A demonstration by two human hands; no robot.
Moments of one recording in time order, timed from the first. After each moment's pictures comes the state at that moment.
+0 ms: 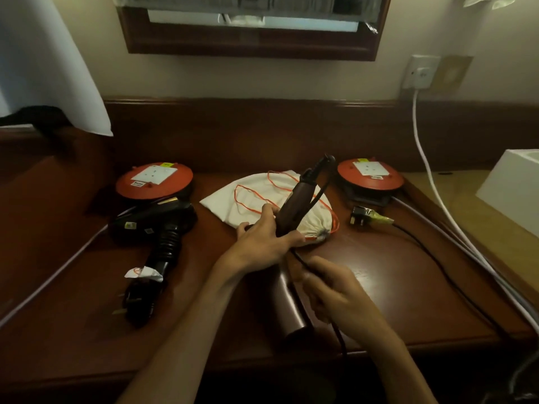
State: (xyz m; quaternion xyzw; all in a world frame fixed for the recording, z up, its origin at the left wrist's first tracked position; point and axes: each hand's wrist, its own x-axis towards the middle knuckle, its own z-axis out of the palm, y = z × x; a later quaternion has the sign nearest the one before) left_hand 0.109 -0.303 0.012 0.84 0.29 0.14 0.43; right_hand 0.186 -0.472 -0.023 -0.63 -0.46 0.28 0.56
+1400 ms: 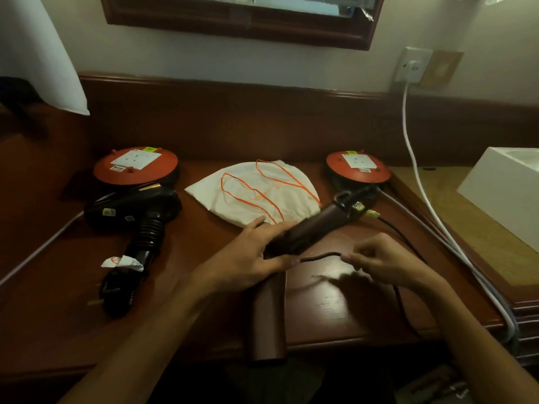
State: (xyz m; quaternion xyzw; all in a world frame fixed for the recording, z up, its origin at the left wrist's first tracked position) left_hand 0.088 -0.309 -0.011 0.90 0.09 0.12 0.40; right_hand 0.316 -0.508 -0.013 -0.81 -0.46 0.24 0.26
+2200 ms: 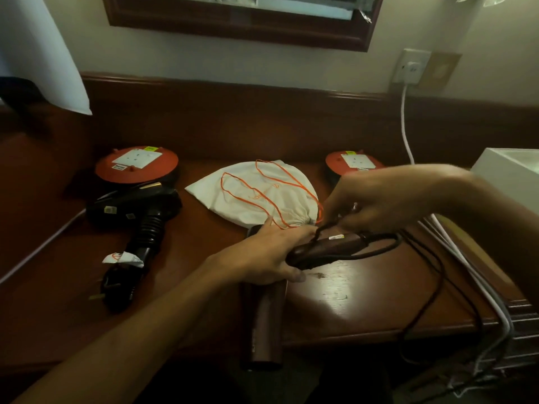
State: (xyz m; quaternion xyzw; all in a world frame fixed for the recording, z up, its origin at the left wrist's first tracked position) left_hand 0.111 -0.331 0.016 0.95 0.08 -0.03 0.29; right_hand 0.253 -0.459 0.149 -0.71 -0.67 0.19 -0.10
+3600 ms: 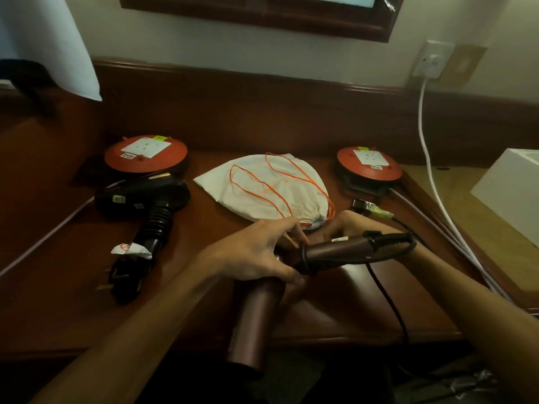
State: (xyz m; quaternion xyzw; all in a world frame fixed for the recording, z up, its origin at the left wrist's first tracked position) left_hand 0.087 -0.305 0.004 0.89 0.06 0.03 0.46; right_hand 0.320 -0.436 0.004 -0.72 -0.62 0.28 0.12
